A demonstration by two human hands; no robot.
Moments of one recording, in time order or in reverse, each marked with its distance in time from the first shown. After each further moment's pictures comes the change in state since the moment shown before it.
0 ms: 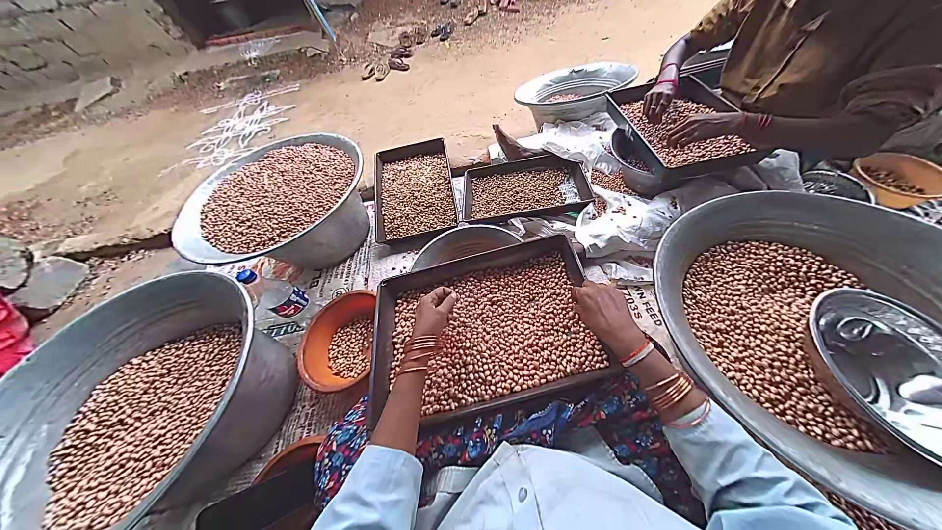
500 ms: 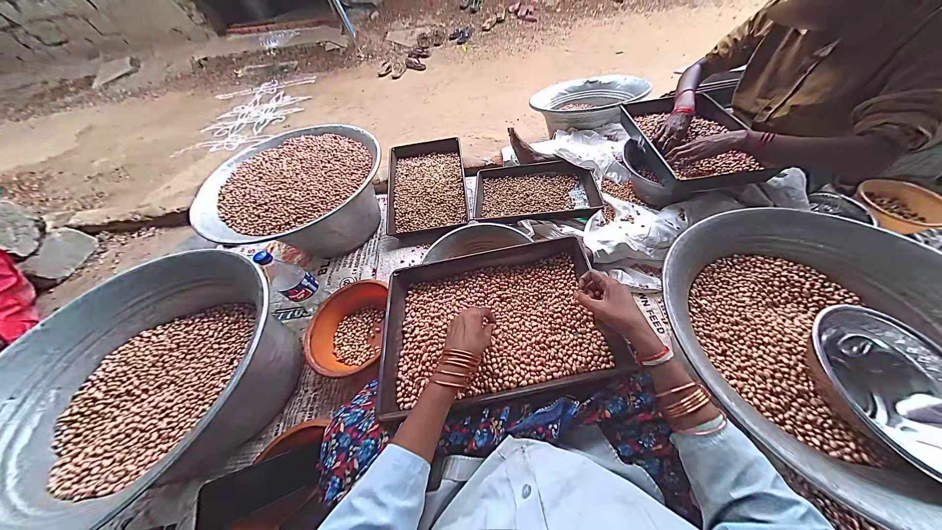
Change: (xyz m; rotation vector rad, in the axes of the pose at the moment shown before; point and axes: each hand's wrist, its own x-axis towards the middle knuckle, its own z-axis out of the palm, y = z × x) left_hand -0.042 0.018 0.035 0.737 -0.250 0.027; right_hand -0.001 0.009 -0.007 0.757 0.164 -0.017
